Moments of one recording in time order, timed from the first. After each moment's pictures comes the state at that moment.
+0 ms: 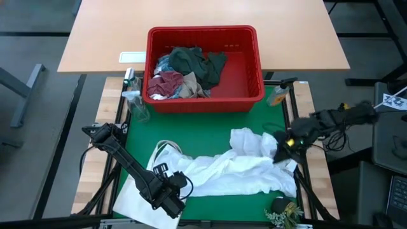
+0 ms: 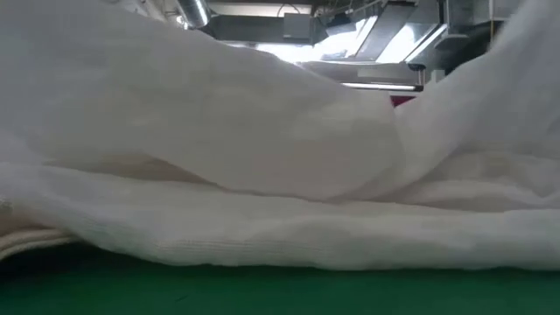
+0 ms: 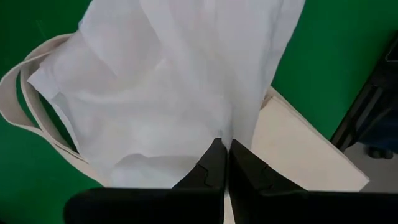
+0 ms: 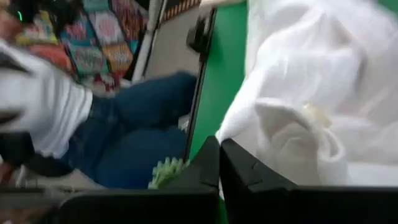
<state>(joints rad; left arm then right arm) -0.70 1.99 1.85 -1.37 -0.21 -1.15 0.37 0.63 0.72 -0.70 -0.42 0.59</state>
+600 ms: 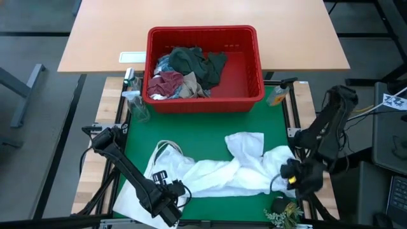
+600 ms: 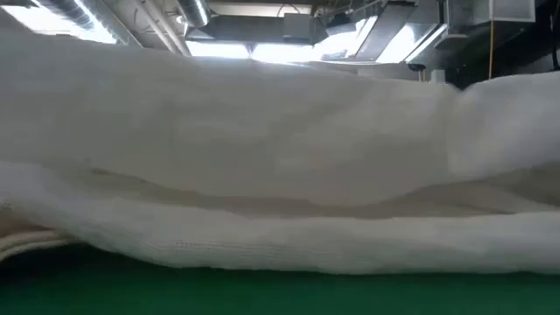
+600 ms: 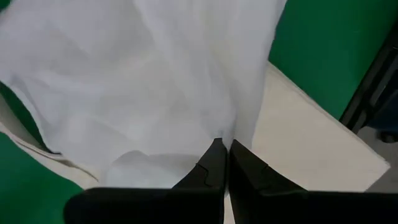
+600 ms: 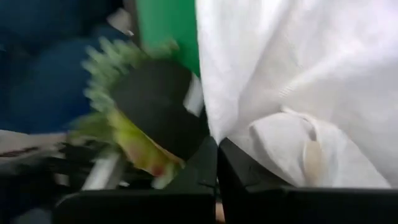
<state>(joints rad) -0.75 2.04 1.79 -1.28 -0.19 -1.15 1.14 1.03 0.72 -0.73 -0.03 1.28</state>
